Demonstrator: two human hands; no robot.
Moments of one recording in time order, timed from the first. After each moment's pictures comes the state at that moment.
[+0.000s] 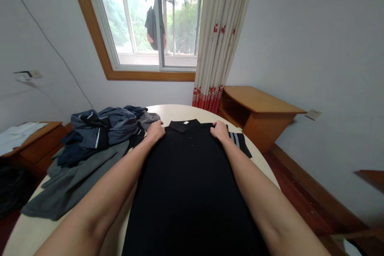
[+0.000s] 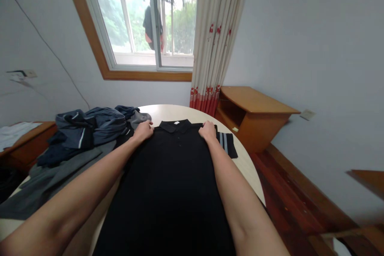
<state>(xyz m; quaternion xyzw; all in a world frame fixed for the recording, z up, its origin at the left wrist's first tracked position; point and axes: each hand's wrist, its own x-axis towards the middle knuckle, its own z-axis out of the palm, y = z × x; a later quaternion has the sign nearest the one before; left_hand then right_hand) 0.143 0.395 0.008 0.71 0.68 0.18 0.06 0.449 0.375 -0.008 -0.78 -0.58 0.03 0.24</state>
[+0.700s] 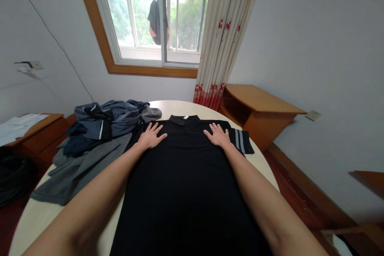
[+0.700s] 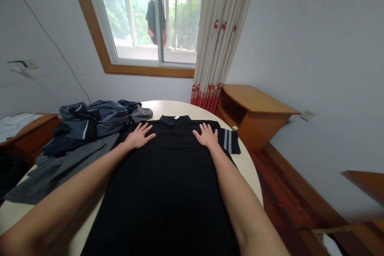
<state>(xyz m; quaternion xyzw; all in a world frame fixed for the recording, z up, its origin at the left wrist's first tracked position) 0.095 0.365 -0.035 0.78 0.62 0.05 0.08 0.442 0.352 -0.039 -0.74 -0.67 0.07 0.07</state>
